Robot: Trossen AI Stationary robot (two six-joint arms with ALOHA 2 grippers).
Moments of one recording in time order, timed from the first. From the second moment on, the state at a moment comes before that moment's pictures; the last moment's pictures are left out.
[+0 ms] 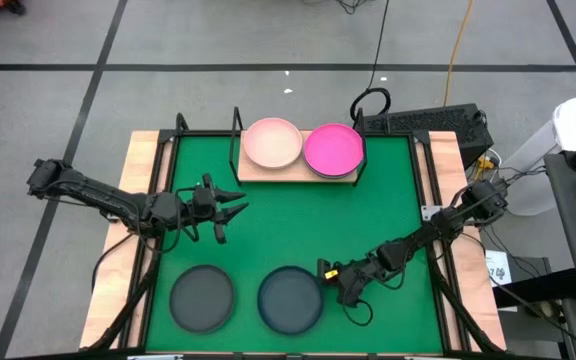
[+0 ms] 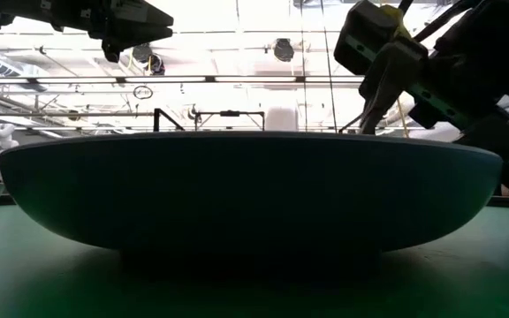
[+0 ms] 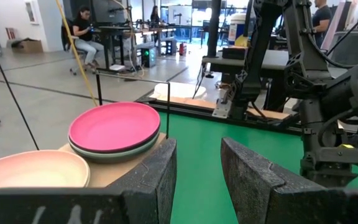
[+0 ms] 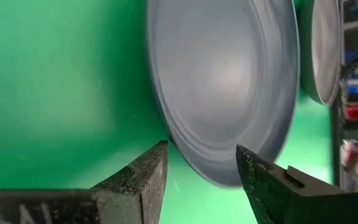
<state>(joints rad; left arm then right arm) -0.25 0.90 0.43 0.43 -0.52 -0.07 0.51 1.68 0.73 0.22 0.19 -1.00</state>
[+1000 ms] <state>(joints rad) -0.25 0.90 0.43 0.39 -0.52 -0.11 0.41 1.65 0.73 0.35 0.29 -0.95</state>
